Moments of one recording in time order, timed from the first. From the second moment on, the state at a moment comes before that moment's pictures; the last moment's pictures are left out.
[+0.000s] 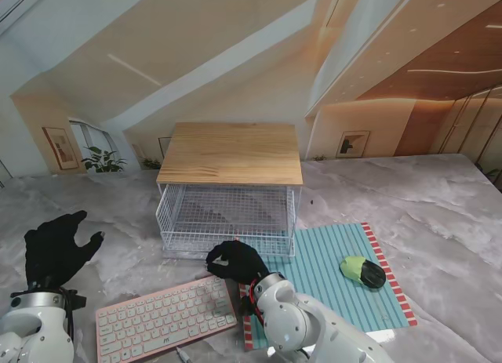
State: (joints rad) left arm 1.98 -1.16 -1.63 -1.86 0.79 0.10 0.39; right arm -1.34 -1.27 0.68 -1.33 -0.35 -0.01 -0.30; left_hand 0.75 -0.31 0.41 0.23 0.58 0.36 0.21 0.17 0.48 0.35 0.35 0.29 0.22 0.39 0.55 0.39 -0.09 0.30 1.04 0.51; right_hand 0.45 -0.49 1.00 -0.04 0.85 0.18 0.45 0.25 0.68 0.16 0.54 0.29 0.67 0.20 0.45 0.29 0.26 0.31 1.14 0.38
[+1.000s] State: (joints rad) left arm 1.98 -1.16 -1.63 -1.86 0.79 0.10 0.39; right arm -1.33 -1.28 0.70 -1.33 -0.38 0.05 -0.34; left_hand 0.75 -0.31 0.41 0.23 0.58 0.36 0.21 0.17 0.48 0.35 0.35 0.29 0.22 0.39 0.55 0.39 -0.09 0.30 1.04 0.51; right_hand 0.45 -0.48 1.00 -0.04 0.82 0.19 0.42 0.27 0.61 0.16 0.56 0.31 0.62 0.18 0.45 0.31 0.22 0.25 1.12 0.38
